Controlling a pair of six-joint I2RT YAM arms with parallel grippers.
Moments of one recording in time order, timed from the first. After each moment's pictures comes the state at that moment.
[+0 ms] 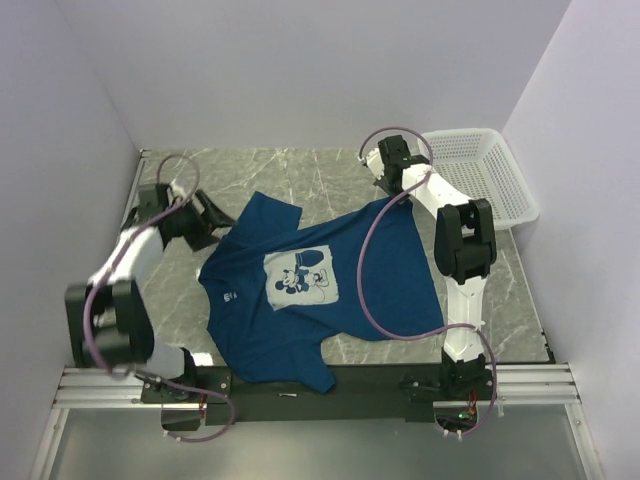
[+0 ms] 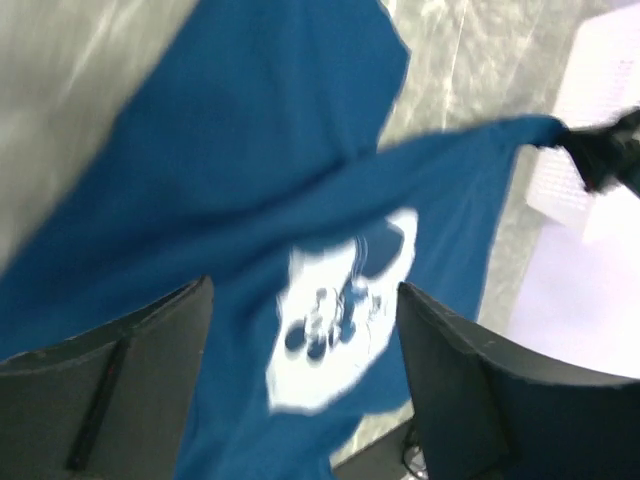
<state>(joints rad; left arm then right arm) 0.15 1.38 0.90 -0.36 0.59 -0.59 0.25 2.16 1.77 -0.66 0.29 -0.61</state>
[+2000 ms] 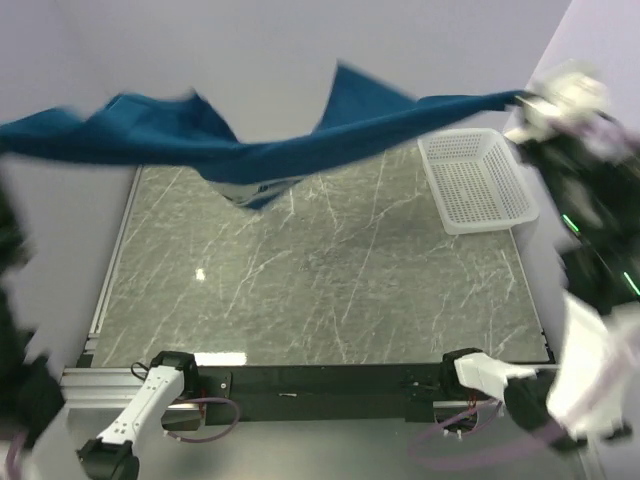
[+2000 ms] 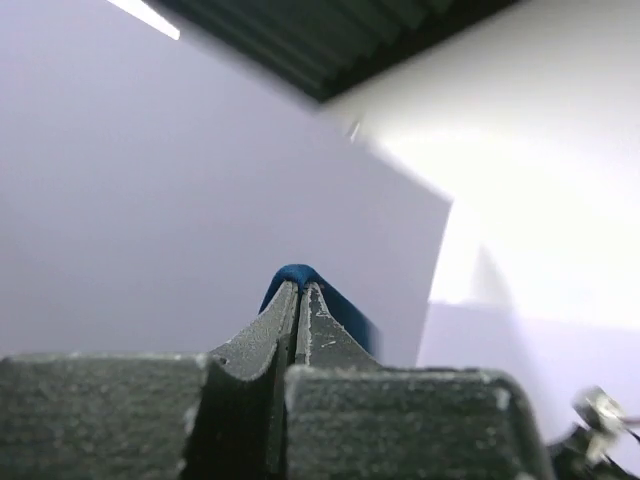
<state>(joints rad) -0.10 0.79 1.73 -0.05 0.03 -0.56 0.19 1.23 2.08 -0.74 -0.05 -0.57</state>
